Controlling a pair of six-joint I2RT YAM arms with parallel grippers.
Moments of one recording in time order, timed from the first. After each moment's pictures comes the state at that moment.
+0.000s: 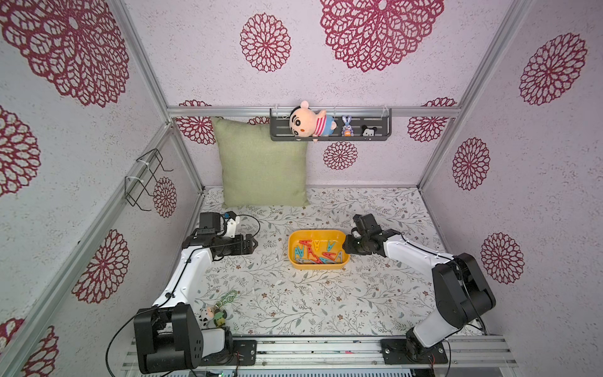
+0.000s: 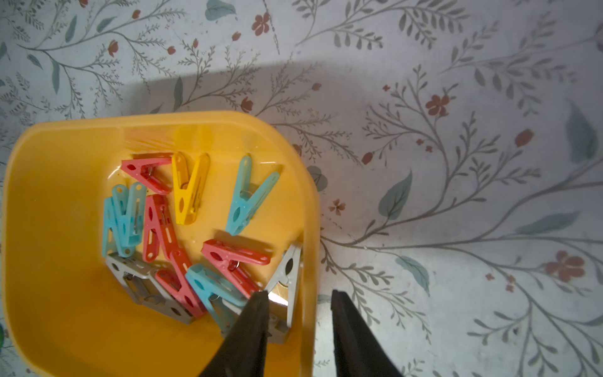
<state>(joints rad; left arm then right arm) 0.07 1.31 0.95 -0.67 0.41 -0.02 0.47 1.62 1.01 -0.40 -0.08 0.47</state>
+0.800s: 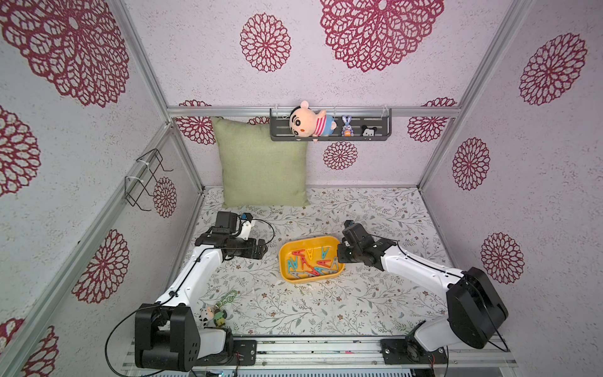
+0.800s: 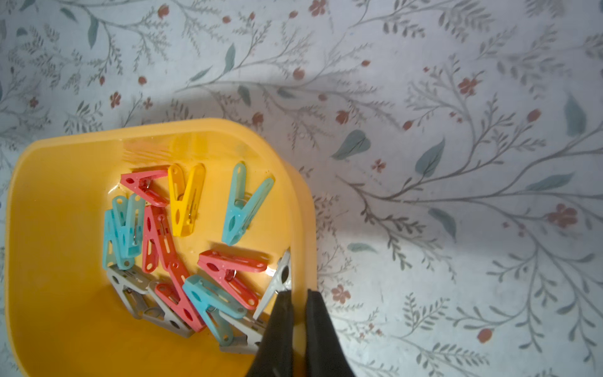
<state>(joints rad) -0.09 1.32 0.97 -0.69 0.31 0.05 0.70 1.46 0.93 -0.45 0.08 0.55</state>
